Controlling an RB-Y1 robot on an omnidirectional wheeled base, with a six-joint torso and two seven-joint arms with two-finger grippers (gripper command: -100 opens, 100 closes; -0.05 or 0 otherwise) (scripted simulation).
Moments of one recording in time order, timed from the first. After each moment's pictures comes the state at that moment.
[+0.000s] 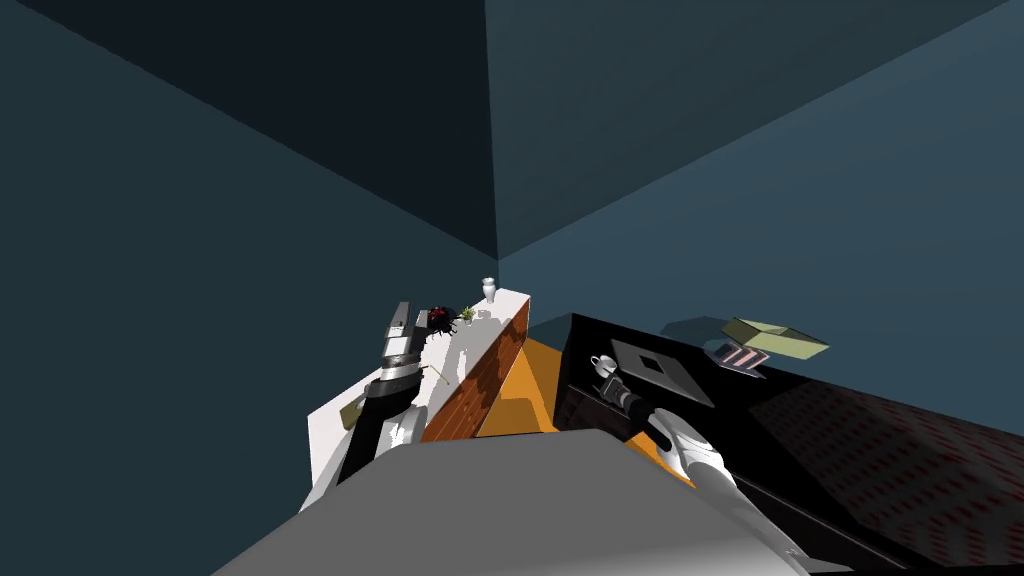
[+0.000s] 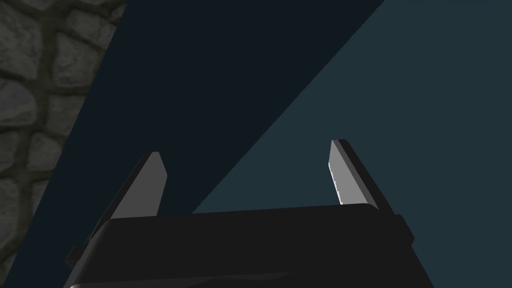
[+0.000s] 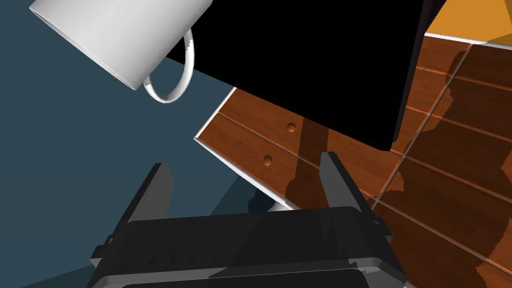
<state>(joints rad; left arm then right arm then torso) 0.46 -0.01 0.00 -2.26 -0.09 -0.47 -0.04 0.10 -0.53 -0.18 -0.86 1.07 -0.48 1.04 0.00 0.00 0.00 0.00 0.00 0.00</state>
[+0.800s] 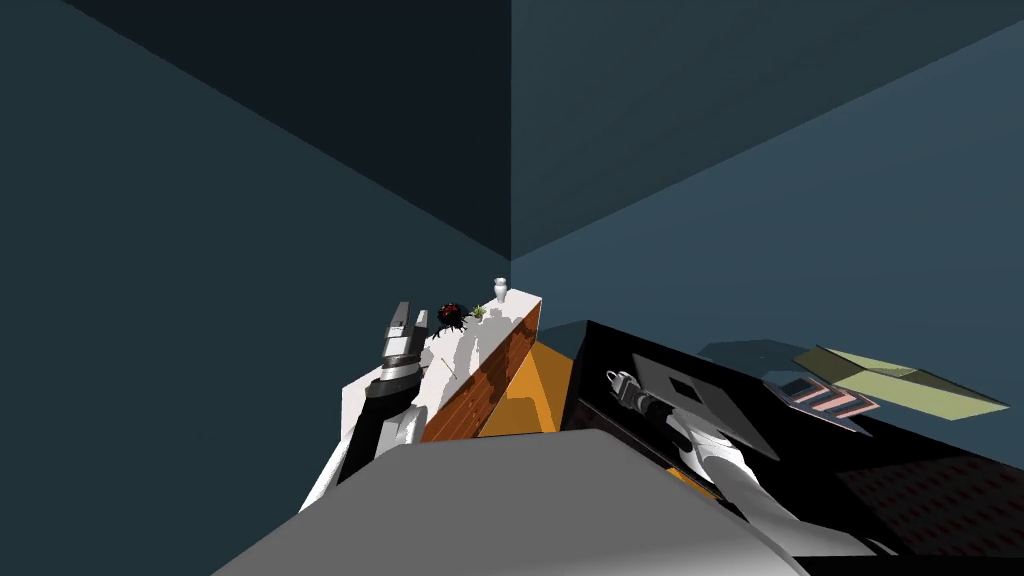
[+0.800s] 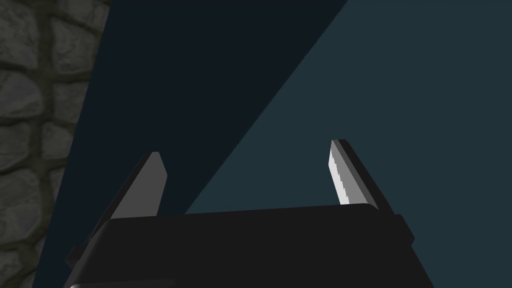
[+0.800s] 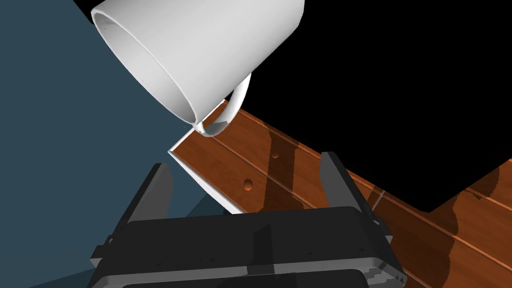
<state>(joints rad) 0.46 -0.01 0.00 -2.26 -0.09 -0.47 -0.04 0.02 -0.61 -0.26 -0.66 1.16 -0.52 1.12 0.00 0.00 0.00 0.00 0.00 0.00</state>
